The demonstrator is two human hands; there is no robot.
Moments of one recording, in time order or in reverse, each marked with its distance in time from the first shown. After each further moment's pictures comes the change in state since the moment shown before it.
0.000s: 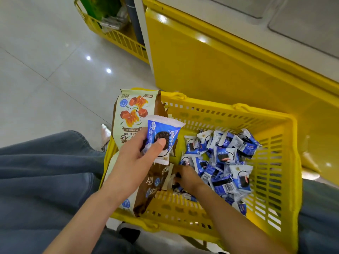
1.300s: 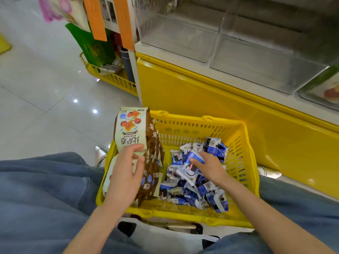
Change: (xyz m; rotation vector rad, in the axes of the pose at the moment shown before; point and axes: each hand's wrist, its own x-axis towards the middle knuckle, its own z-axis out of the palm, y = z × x) left_hand -0.059 -0.034 0.001 0.345 0.234 0.328; right_hand -0.131 -0.020 -0.103 0.203 0.402 0.067
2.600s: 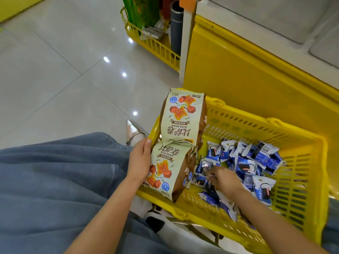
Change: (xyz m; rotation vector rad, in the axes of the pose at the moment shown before) left_hand 0.039 -0.106 0.001 -0.273 0.036 -0.587; right_hand 0.066 0.034 0.087 -0.639 -0.232 -0.256
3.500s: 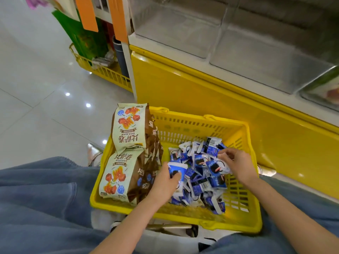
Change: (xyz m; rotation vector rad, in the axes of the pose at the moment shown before) left_hand -0.086 0.037 0.120 0.220 -0.545 0.083; right_hand -0.107 0.078 -0.083 0.564 0.603 0.324
